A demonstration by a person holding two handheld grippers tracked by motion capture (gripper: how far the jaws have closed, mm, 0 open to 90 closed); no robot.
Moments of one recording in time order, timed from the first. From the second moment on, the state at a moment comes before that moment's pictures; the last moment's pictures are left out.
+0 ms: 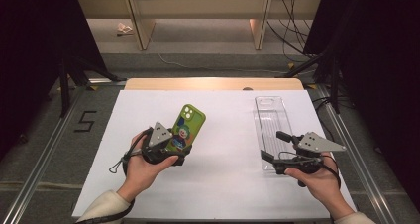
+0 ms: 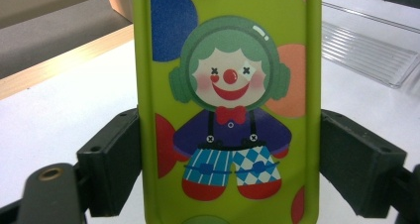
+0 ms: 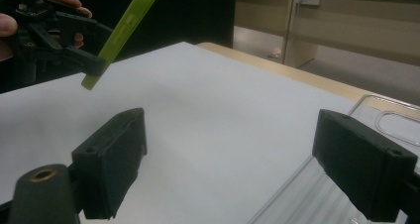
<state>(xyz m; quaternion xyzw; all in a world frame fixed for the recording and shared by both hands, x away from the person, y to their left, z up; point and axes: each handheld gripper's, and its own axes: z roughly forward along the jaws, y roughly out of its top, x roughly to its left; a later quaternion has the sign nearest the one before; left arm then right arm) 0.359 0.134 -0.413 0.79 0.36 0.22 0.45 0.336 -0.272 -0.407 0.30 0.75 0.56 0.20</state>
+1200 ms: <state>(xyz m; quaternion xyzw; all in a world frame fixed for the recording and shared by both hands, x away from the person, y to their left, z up) 0.348 0.125 -0.415 0.80 0.34 0.22 0.45 0.355 -0.226 -0.398 0.29 0.74 0.57 0.18</state>
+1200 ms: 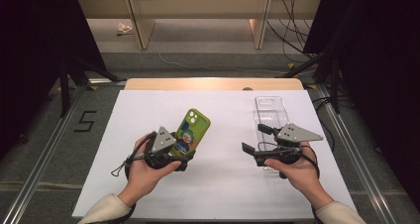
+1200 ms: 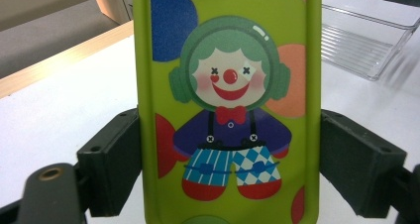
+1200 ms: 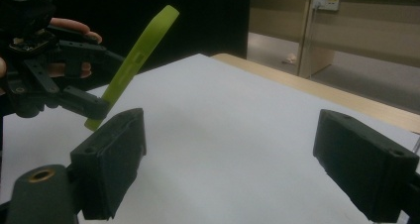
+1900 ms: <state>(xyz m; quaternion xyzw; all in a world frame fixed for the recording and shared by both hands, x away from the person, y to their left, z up) 0.344 0.118 -0.415 0.80 0.32 0.22 0.45 0.369 -0.198 -0.390 0.28 0.74 0.58 0.17</state>
